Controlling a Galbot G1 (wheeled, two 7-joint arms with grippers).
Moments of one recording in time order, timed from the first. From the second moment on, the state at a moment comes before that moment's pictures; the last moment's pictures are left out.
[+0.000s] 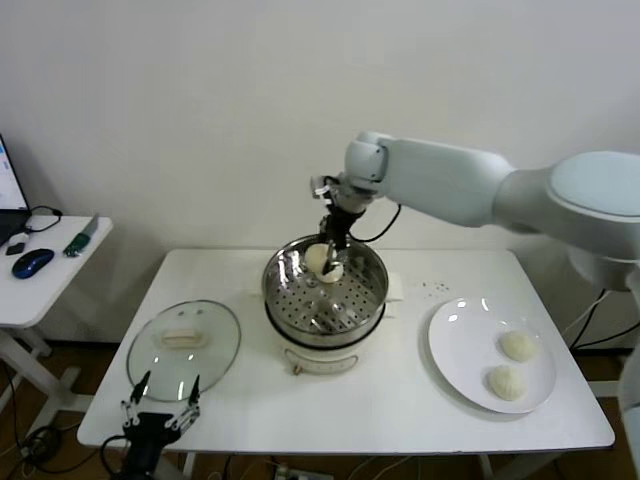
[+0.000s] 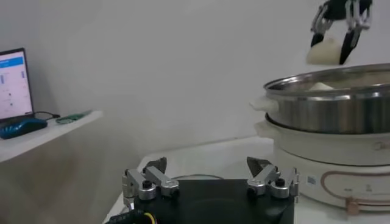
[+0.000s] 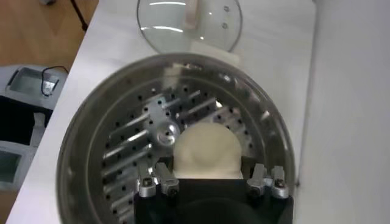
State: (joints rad) left arm 1.82 -1.43 -0.71 -2.08 -0.05 -0.08 0.04; right arm 0.65 1.42 -1.53 0.90 0.78 -0.30 -1.05
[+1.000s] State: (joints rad) left arm 1.81 -1.42 -0.72 -2.06 -0.07 -0.08 0.02; right arm 0.55 1.48 -1.50 0.84 0.67 -0.28 -1.07
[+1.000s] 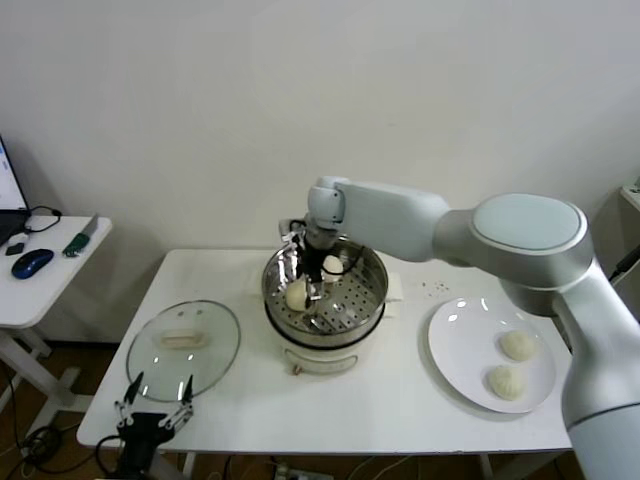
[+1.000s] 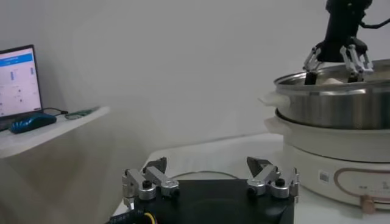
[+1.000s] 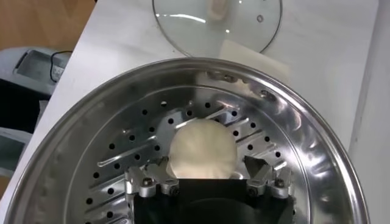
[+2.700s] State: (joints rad) left arm 1.83 -1.45 -0.74 -2.08 -0.04 -0.06 0.02; right arm 0.29 0.52 -1.31 1.30 0.14 -0.20 -1.12
